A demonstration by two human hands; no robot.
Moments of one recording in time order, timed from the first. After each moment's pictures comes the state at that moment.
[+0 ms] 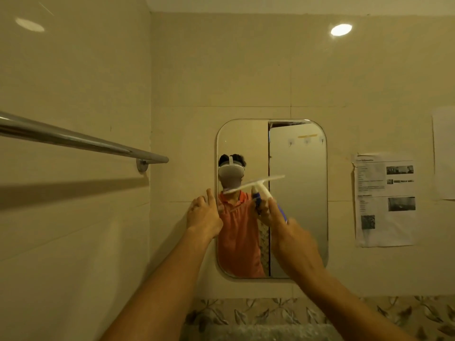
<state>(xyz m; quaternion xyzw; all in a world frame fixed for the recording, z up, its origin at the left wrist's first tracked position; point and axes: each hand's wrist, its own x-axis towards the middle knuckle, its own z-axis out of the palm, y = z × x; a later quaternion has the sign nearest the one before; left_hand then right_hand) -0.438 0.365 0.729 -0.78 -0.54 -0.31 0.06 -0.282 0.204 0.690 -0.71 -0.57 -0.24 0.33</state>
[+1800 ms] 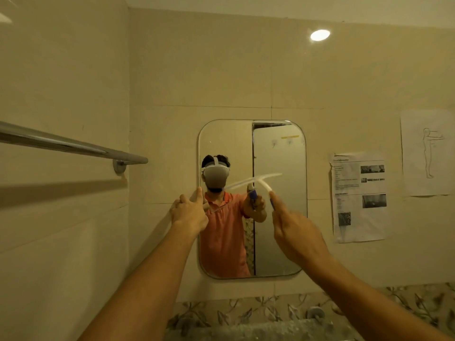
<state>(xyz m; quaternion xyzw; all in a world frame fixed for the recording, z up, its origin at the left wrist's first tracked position) -0.428 0.359 0.745 -0.78 -0.58 -0.25 0.08 -0.237 0.186 0.710 -0.70 -0.57 -0.26 0.34</state>
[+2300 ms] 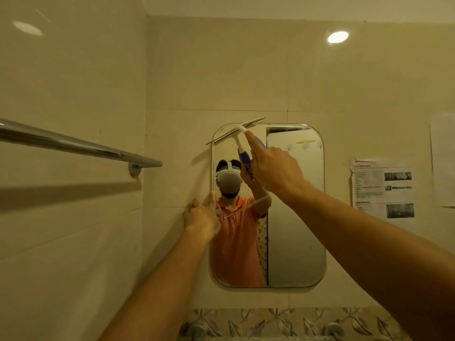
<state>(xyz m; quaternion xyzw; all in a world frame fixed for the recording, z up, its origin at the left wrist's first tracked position) -0.426 0.361 0.745 -0.77 -0.58 -0.25 0.08 -0.272 0.254 0.851 -0.64 -0.59 -0.40 0.30</state>
